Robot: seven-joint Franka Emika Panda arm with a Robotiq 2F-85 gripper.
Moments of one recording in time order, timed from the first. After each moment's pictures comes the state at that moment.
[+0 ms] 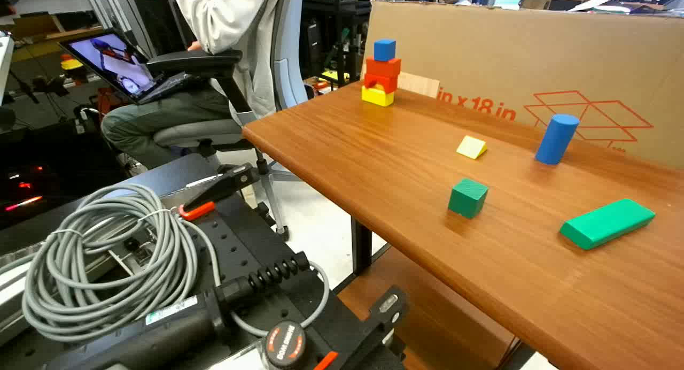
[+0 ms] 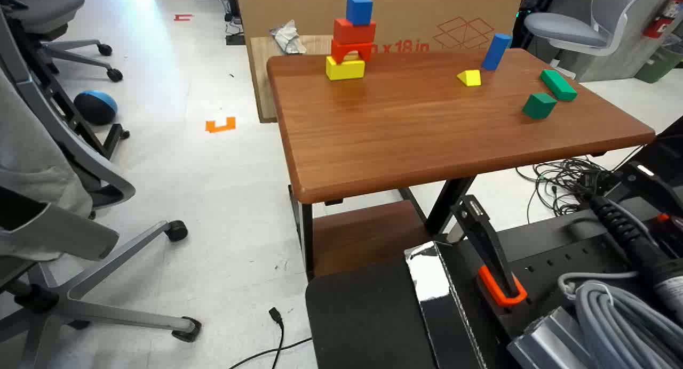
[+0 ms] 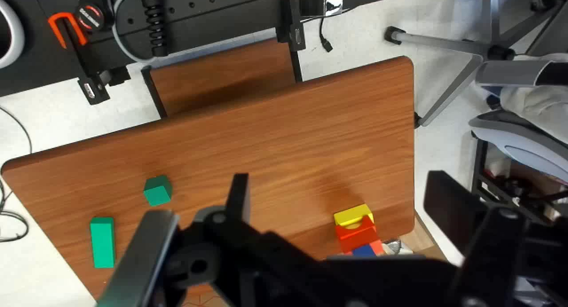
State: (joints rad) arm 0.09 -0.72 0.11 -2.76 0.20 2.22 0.24
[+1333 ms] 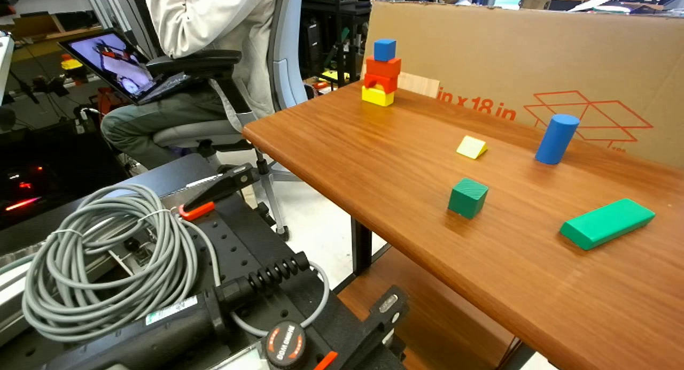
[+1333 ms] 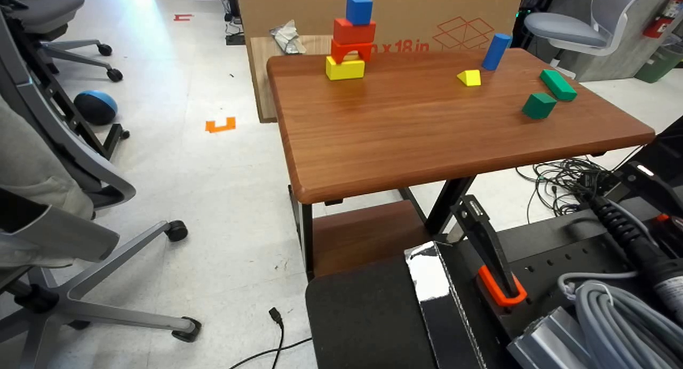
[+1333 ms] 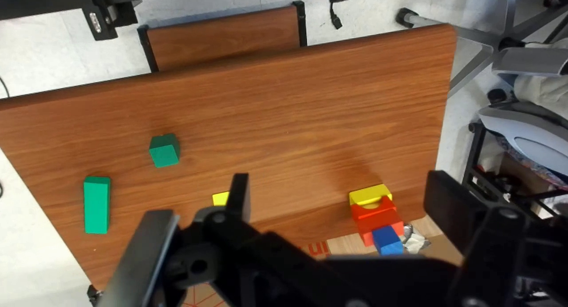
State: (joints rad) arm 0.06 -0.55 0.00 -2.76 0.18 2.42 0.01
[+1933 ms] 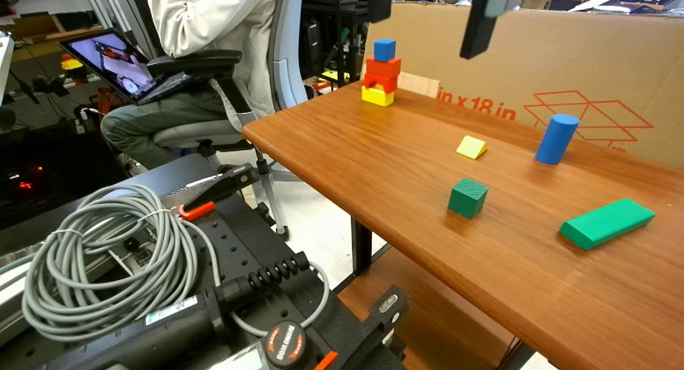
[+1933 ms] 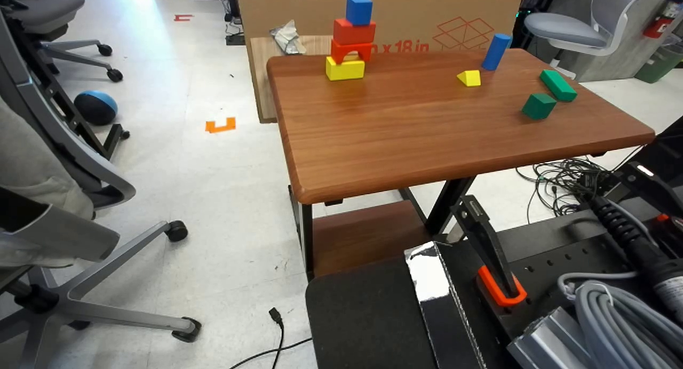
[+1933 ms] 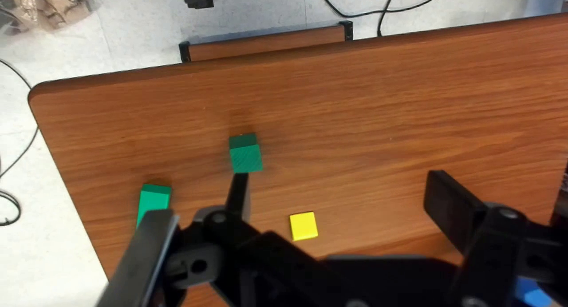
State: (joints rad) arm -0.01 -0.14 -0.14 -2.57 0.17 2.51 -0.23
